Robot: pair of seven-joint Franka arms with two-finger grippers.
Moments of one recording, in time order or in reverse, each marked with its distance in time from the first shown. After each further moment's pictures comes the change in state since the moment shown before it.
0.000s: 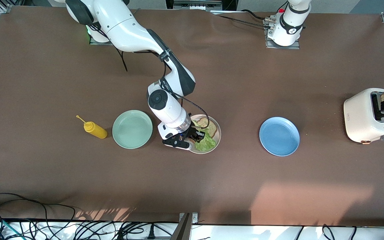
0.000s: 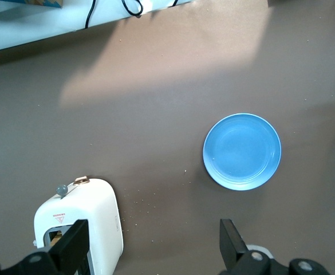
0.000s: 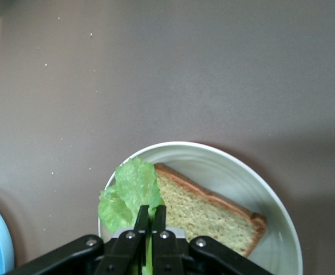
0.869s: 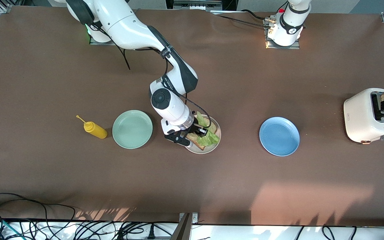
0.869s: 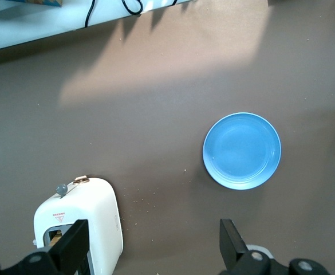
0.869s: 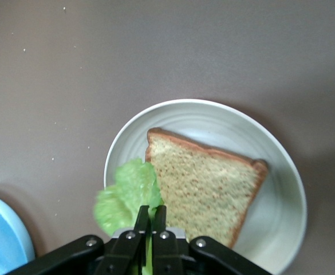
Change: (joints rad) left arm 0.000 0.000 0.000 0.000 0.000 -0.003 0.000; right arm -0.002 -0.038 0.011 0.004 0.022 -0.122 0.138
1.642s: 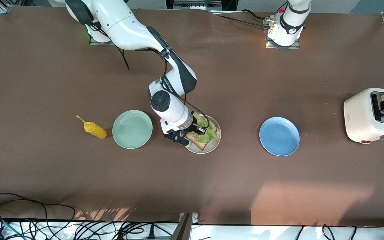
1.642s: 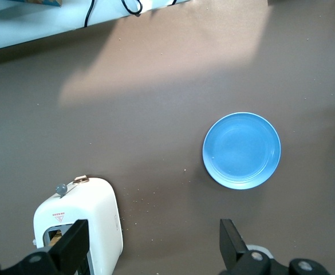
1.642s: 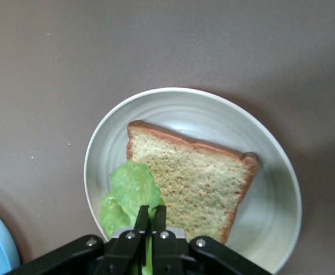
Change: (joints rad) left arm -0.001 0.000 0.000 0.000 0.000 -0.001 0.000; right arm -0.006 0.036 0.025 -0.018 0.001 0.047 0.008
